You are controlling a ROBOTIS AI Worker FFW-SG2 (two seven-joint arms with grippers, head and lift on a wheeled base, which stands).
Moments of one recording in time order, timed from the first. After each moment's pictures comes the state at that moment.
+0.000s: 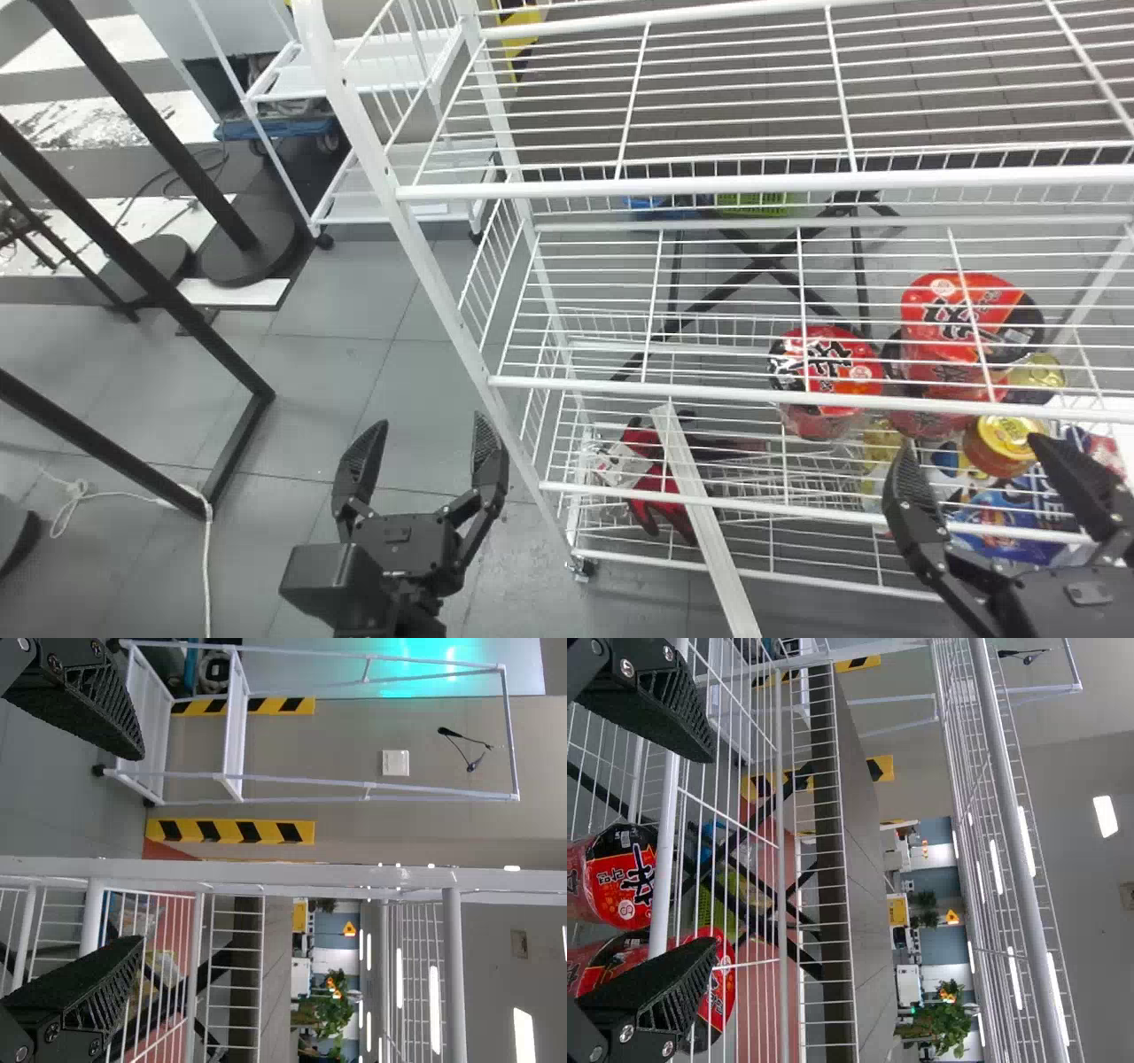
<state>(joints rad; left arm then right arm) 0.62 0.08 0.05 -1.73 0.10 -0.45 0.10 0.67 -0.06 0.13 -1.90 -0.07 -0.28 0.12</state>
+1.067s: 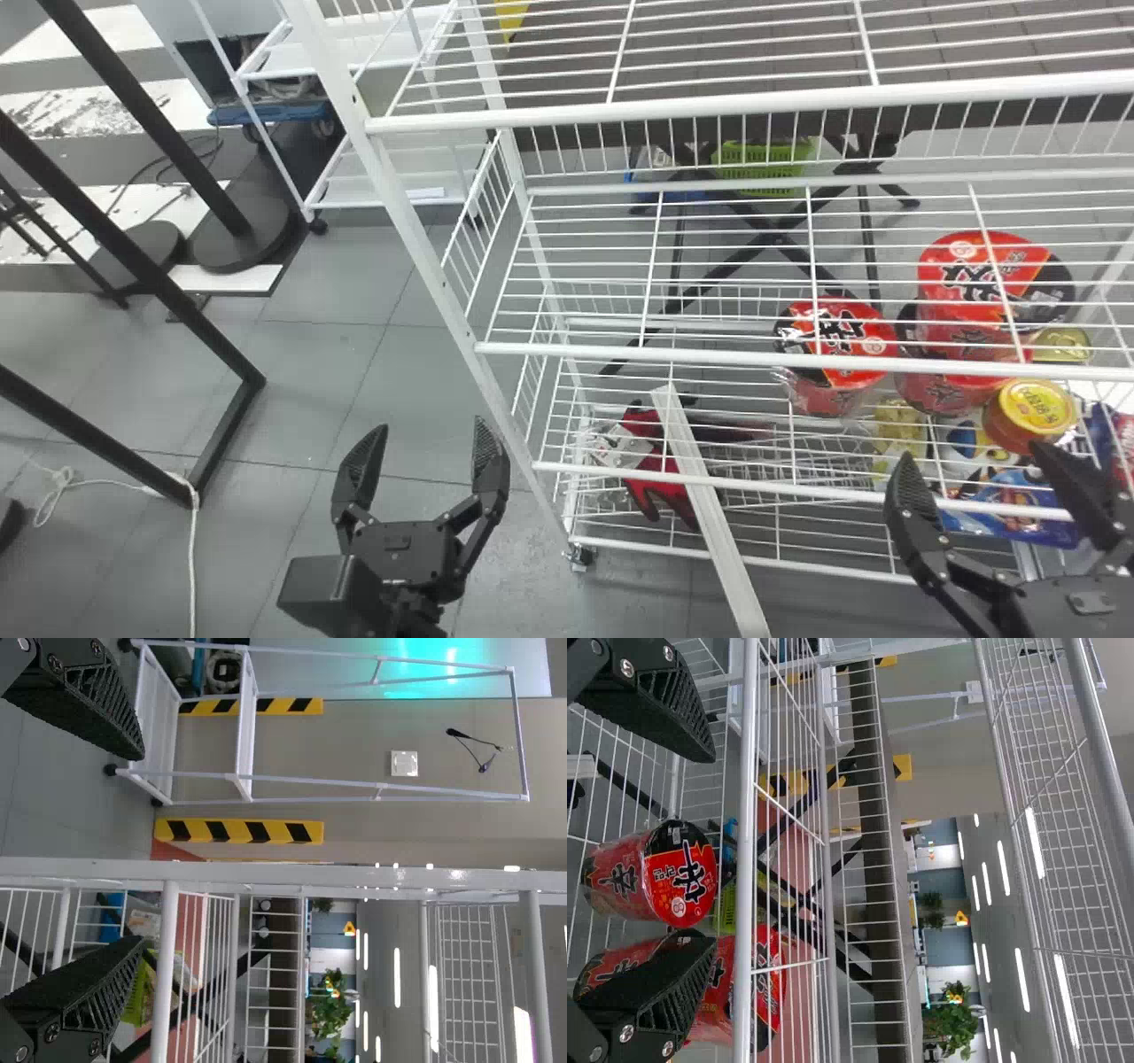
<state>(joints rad) 0.63 0.08 0.05 -1.73 0.11 -0.48 0.10 0.68 -0.06 0.13 -1.90 -0.06 -0.28 0.12</state>
